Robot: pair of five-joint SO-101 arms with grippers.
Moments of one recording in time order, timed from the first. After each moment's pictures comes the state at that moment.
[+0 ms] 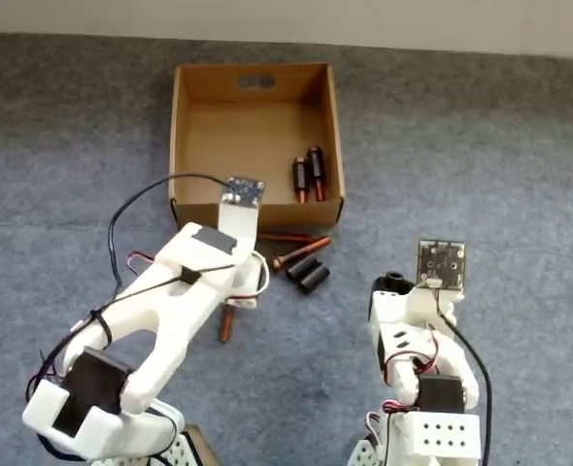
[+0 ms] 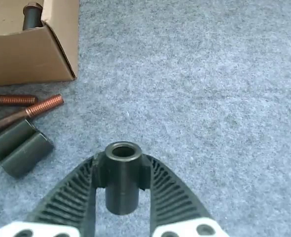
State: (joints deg) left arm 17.3 -6.2 42.8 54.2 16.7; right arm -3.2 -90.5 90.9 45.8 0.1
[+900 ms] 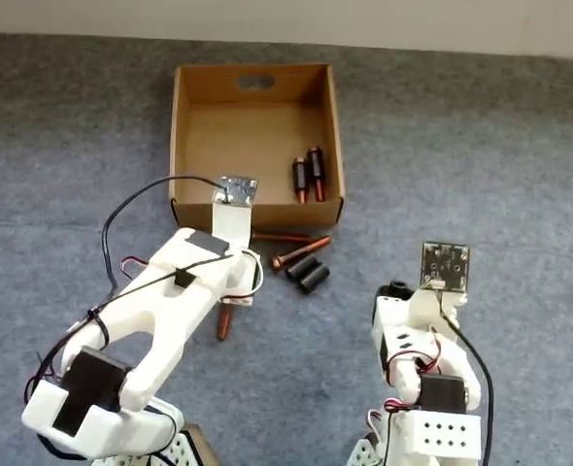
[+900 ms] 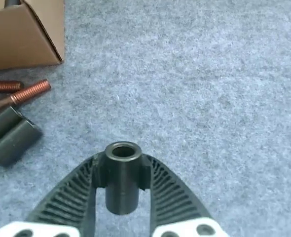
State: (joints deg) left arm 15.5 -6.1 45.7 48.0 16.0; right arm -1.1 -90.7 90.2 50.0 0.1
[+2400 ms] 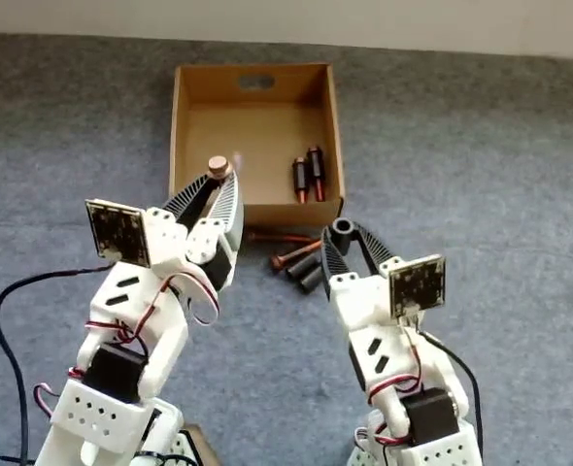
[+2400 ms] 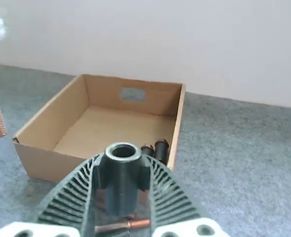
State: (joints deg) left arm 15.4 -78.5 69.8 19.8 16.0; right arm -22.8 -103.5 86.3 32.4 0.1
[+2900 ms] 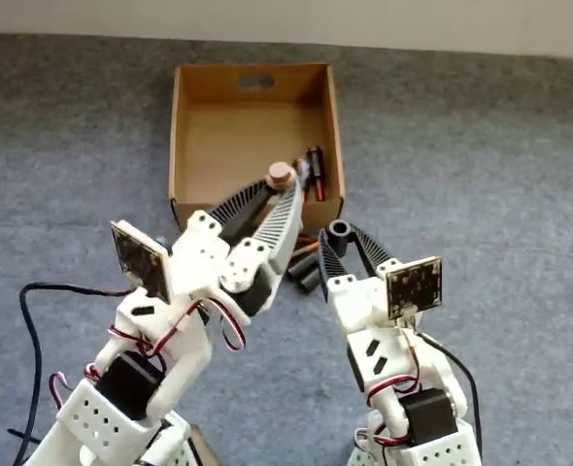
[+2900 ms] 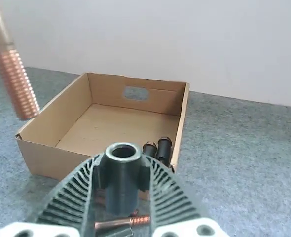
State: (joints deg) left arm 30.3 -77.9 67.6 11.5 16.0; right arm -23.0 -103.5 86.9 32.5 0.1
